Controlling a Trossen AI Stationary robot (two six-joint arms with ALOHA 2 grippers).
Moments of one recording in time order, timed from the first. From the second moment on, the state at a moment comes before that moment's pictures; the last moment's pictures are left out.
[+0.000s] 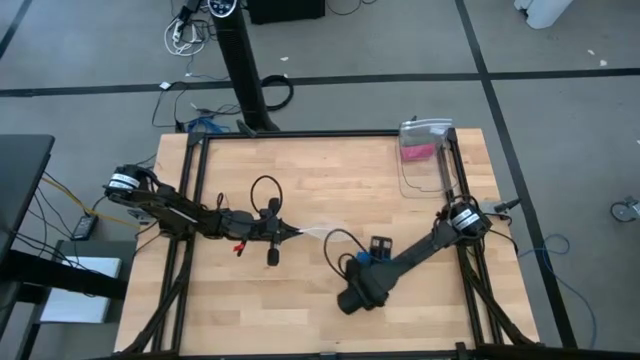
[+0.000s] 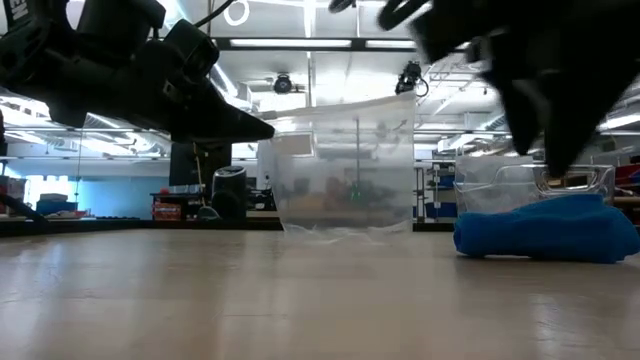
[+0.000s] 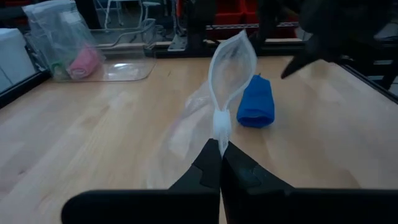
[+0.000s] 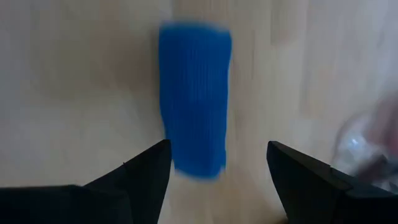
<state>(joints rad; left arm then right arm) -0.19 1.52 0.33 1.00 -0.23 -0.03 0.54 2.14 1.77 -1.54 0.27 0.77</state>
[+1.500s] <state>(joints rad) -0.19 1.52 0.37 1.02 -0.14 -0.11 0.62 2.14 2.08 -1.14 0.80 0.33</state>
